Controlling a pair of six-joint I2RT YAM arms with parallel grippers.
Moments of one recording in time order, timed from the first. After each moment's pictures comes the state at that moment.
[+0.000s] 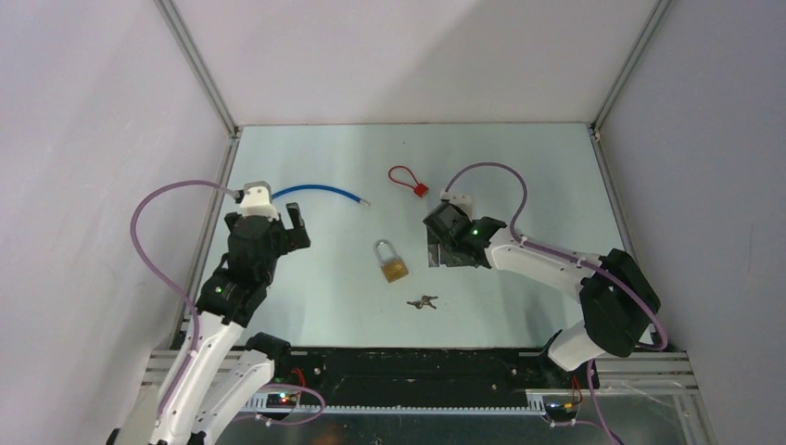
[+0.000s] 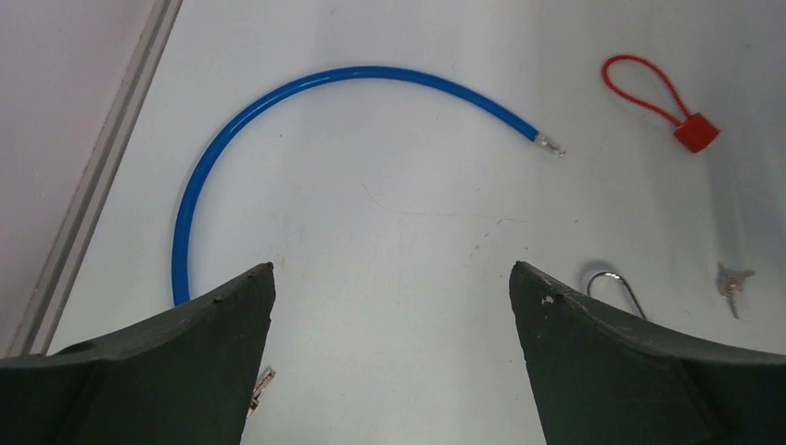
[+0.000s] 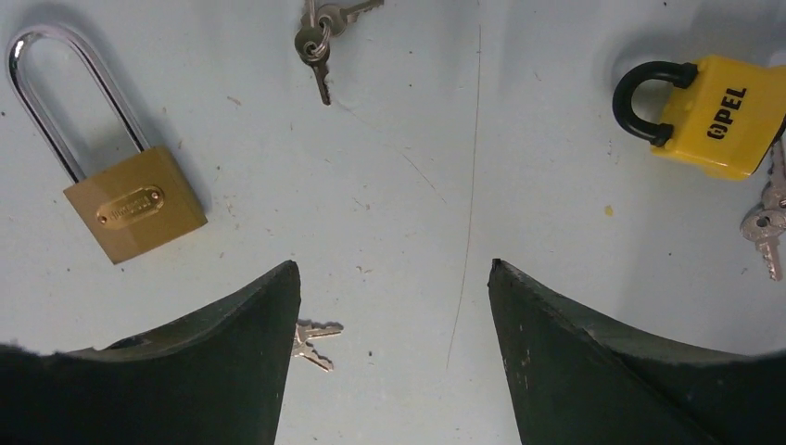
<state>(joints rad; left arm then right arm) -0.32 0.67 0.73 -0.48 -0.40 -0.24 0.84 1.52 1.04 -0.61 0.35 0.66</state>
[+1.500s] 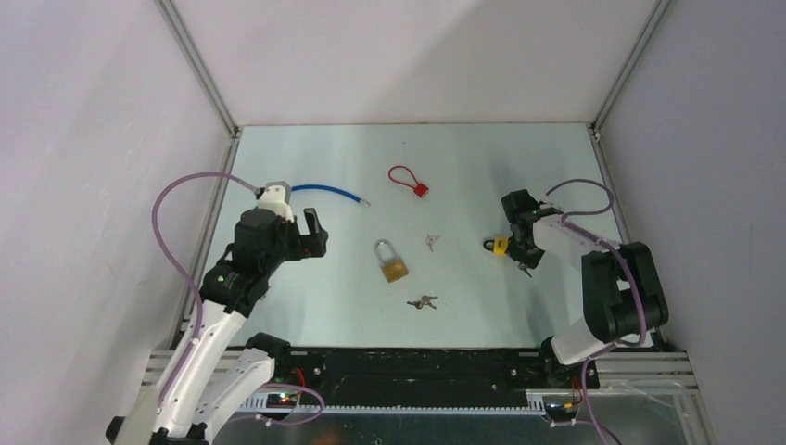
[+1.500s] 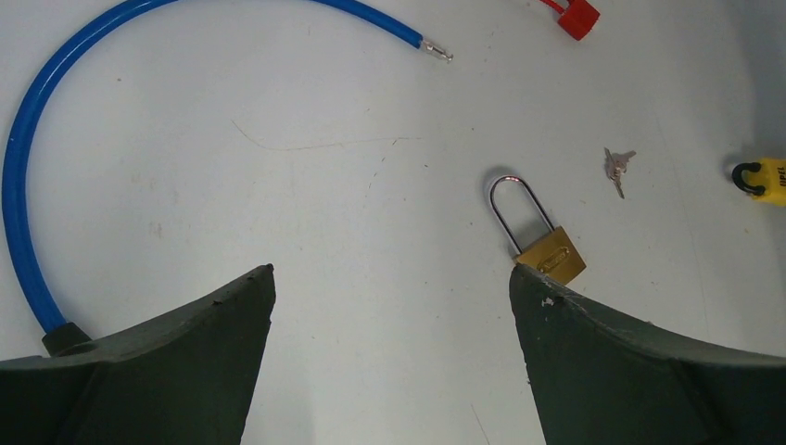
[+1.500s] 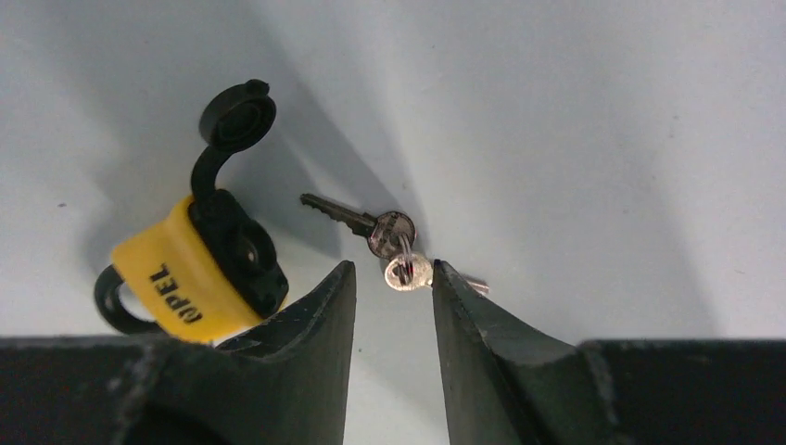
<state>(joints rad) -0.32 0.72 0.78 -0.59 -0.10 -0.29 0.26 1.52 0.86 -0.64 0.40 0.83</state>
